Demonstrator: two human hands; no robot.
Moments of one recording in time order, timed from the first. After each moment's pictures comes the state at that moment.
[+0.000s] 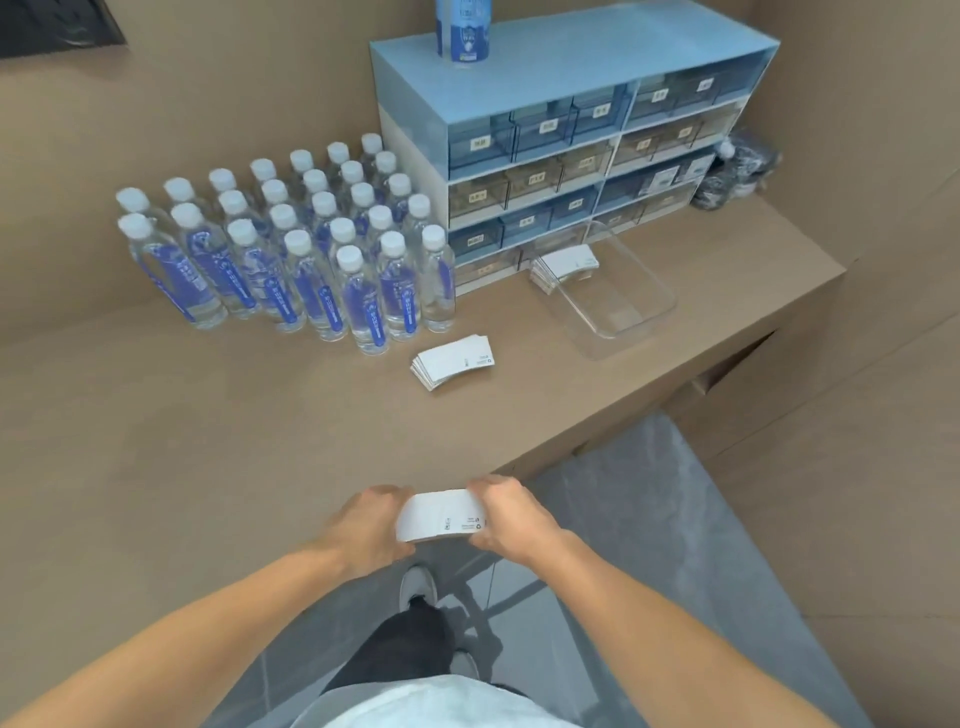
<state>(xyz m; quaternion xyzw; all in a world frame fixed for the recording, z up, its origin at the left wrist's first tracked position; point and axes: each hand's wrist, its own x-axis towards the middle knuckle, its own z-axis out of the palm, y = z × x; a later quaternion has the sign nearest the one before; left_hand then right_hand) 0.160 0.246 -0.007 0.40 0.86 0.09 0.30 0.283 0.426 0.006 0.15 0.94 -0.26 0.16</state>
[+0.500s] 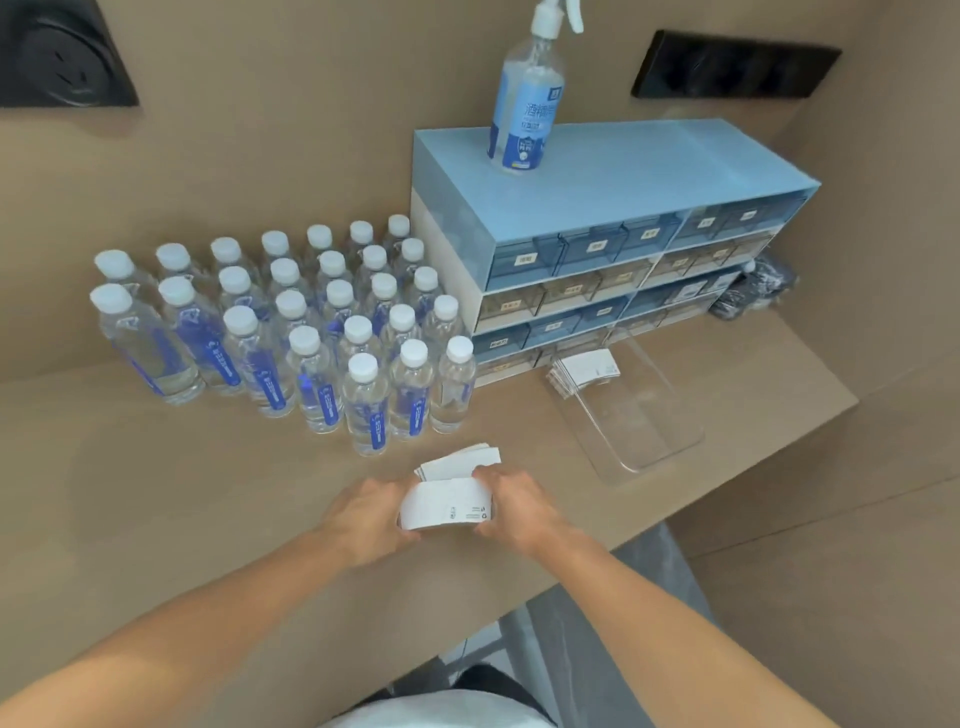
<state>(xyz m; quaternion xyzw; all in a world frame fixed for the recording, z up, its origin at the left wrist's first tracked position) 0.013 0.342 0.004 0.40 0.88 0.12 0.24 0.125 0.524 0.044 0.17 0.95 -0.18 0.17</state>
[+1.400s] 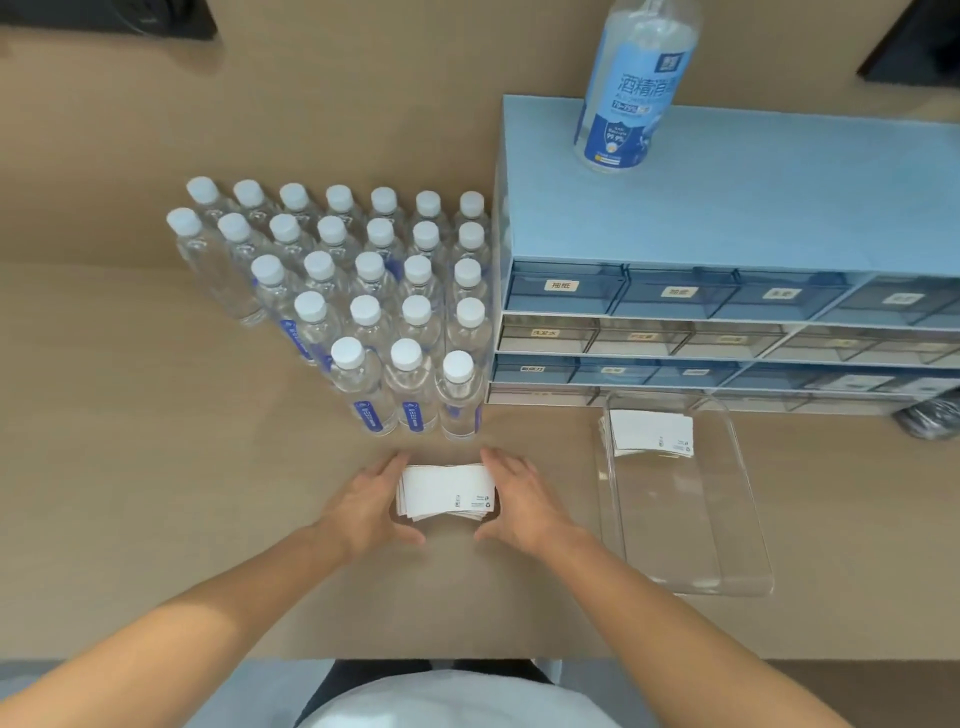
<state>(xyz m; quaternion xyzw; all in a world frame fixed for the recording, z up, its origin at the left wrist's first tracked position) 0.041 0.413 -0.004 0.09 0.93 0.19 0.31 0.065 0.639 0.005 -0.04 0.94 -0.20 0.26</state>
